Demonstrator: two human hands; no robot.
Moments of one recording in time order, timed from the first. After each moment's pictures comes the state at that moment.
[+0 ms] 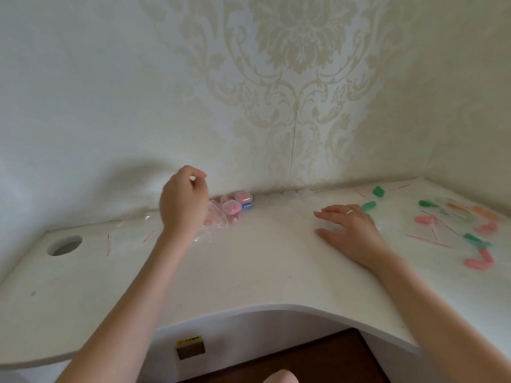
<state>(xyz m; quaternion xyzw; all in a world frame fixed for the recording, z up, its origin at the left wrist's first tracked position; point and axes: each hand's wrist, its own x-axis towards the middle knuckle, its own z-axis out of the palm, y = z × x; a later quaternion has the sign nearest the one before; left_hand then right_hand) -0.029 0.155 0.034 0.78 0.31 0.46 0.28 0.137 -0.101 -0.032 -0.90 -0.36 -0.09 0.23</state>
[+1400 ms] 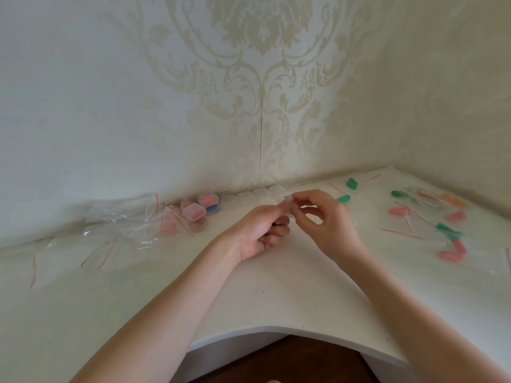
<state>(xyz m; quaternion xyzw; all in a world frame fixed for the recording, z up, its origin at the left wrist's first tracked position) 0.068 0.057 -0.005 0.60 0.09 -0.06 0.79 0.114 -0.082 -0.014 -0.74 -0.36 -0.10 0.56</state>
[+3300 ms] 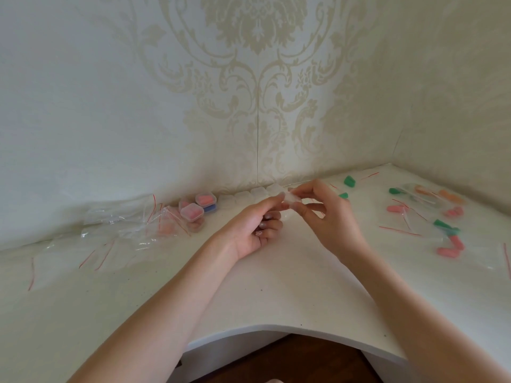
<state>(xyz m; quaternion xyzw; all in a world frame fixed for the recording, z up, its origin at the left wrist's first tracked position) 0.076 0.063 -0.010 0.51 0.12 -0.07 0.85 0.117 -0.088 -0.008 -0.75 -0.36 -0.11 0.55</state>
